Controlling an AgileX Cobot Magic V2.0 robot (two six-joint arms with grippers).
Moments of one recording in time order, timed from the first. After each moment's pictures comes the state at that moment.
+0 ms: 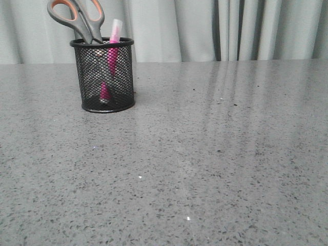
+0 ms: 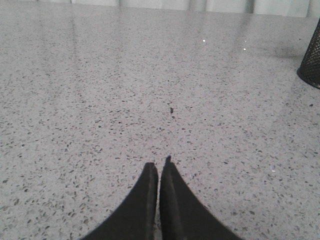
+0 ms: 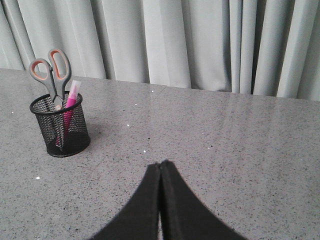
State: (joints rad) left arm -0.04 0.00 0.00 0.08 0.34 -0.10; right arm 0.76 0.23 -0.52 -0.68 0.60 0.65
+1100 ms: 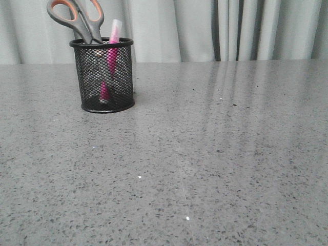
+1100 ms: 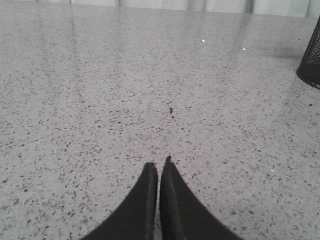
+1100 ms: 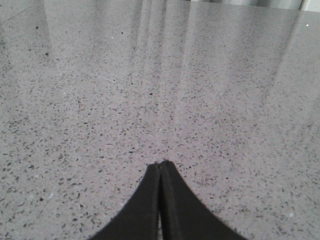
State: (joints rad) left arm -0.04 0.00 0.00 0.08 0.34 -0.10; right arm 0.08 -0.01 0.01 -0.09 0.33 -0.01
